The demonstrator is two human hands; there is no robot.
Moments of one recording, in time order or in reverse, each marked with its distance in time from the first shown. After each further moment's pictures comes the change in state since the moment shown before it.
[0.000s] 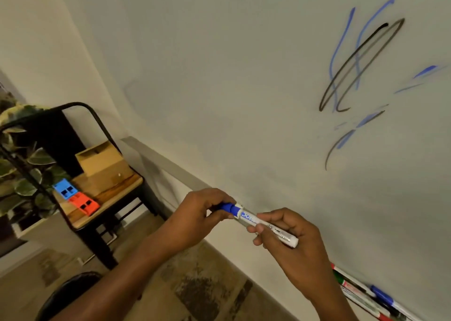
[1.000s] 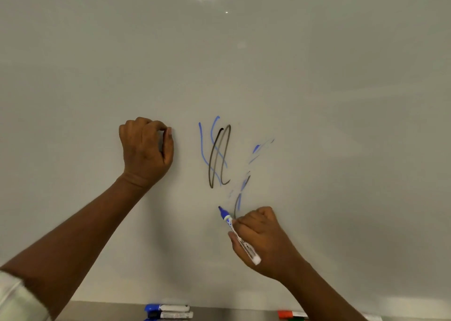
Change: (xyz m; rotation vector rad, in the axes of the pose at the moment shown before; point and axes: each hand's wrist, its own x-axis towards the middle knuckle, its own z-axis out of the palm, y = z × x) left_hand 0.265 0.094 -0.069 0.421 0.872 0.786; right_hand 0.075 -0.016 -0.091 -1.239 0.531 -0.906
